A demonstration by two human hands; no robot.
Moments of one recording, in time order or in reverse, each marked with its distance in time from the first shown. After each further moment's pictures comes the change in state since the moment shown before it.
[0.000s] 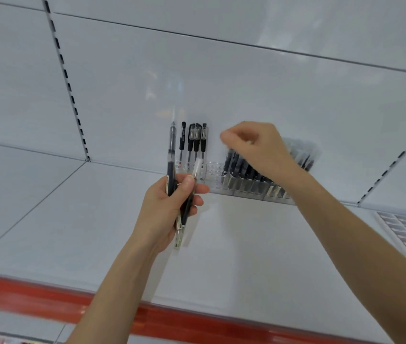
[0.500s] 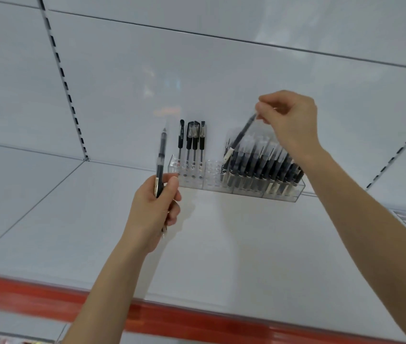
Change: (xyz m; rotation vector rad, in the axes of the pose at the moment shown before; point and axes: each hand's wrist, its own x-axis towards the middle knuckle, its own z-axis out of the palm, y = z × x) left_hand 0.001 -0.004 -0.016 0.180 0.108 0.011; right_hand 0.023 0.017 -0.034 0.083 0.373 0.002
